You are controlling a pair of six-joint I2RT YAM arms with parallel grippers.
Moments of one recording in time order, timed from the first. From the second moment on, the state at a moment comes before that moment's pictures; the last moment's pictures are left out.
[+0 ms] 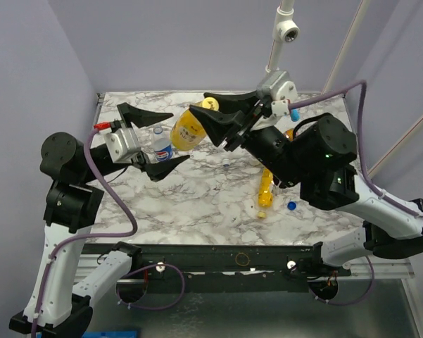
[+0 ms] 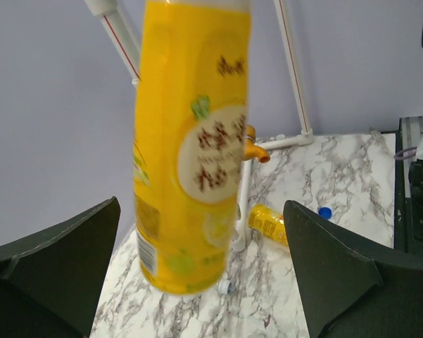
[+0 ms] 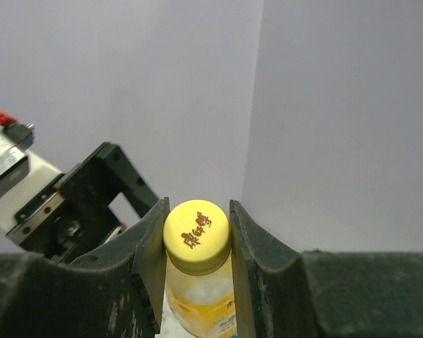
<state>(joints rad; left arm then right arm) -0.29 0.81 1.35 -0.27 0.92 0.18 1.36 1.37 1.87 -0.03 0.40 -0.31</state>
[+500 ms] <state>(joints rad) -0.29 0.86 1.32 -0.14 0.94 -0.01 1.36 1.43 1.81 -0.07 0.38 -0.16</state>
